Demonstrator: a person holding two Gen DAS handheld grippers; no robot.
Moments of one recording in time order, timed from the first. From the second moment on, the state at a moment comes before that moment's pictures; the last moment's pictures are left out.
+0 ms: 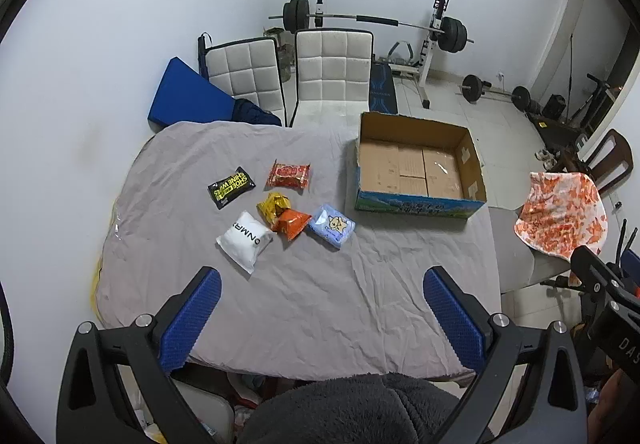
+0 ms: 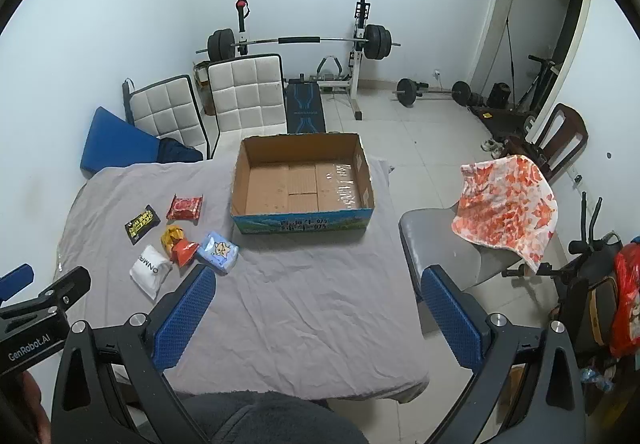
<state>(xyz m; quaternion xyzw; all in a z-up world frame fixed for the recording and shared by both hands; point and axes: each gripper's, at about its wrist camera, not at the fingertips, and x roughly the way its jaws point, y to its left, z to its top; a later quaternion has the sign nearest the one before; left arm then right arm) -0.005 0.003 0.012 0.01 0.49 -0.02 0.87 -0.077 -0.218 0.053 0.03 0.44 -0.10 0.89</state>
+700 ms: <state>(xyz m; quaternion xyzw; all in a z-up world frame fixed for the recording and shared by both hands) -0.008 0.002 0.021 0.00 0.48 -0.02 0.88 -0.076 -0.211 0.056 0.03 0.43 -0.09 0.90</state>
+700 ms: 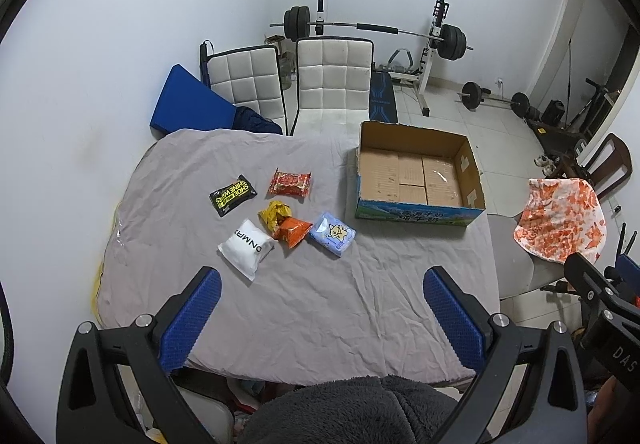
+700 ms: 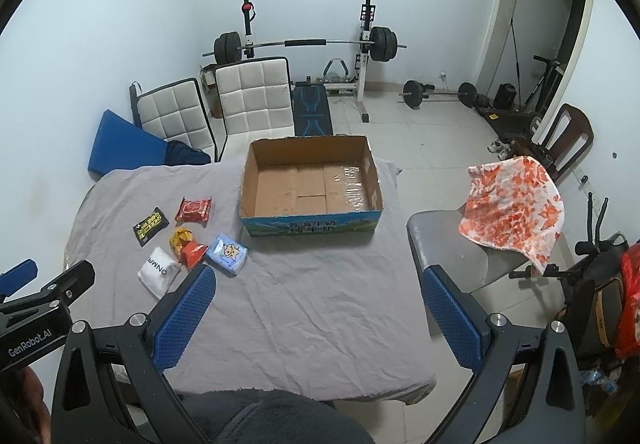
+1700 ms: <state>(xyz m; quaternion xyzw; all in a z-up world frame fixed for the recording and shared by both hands) -0.009 0.000 0.028 0.01 0.47 -0.03 0.88 -0.087 -0.211 0.063 0.04 0.42 -0.10 0.90</state>
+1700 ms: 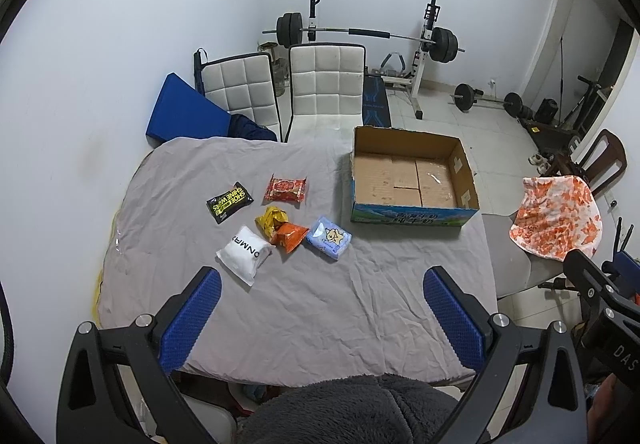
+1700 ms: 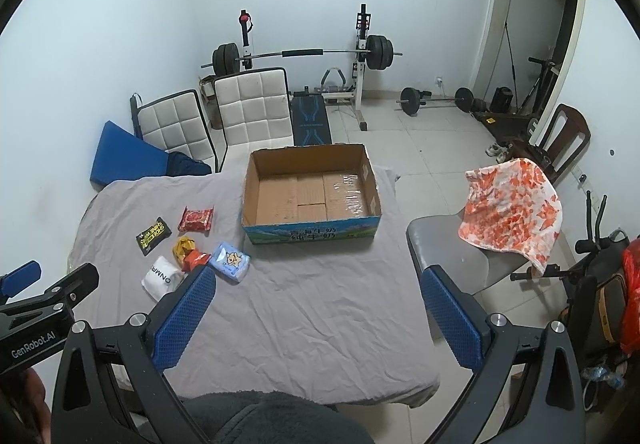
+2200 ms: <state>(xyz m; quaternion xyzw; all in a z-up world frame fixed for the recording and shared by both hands) -0.011 0.006 0.025 -0.01 0.47 -0.03 0.88 -0.090 -0.208 0.068 0.04 0.42 -0.09 0.90</state>
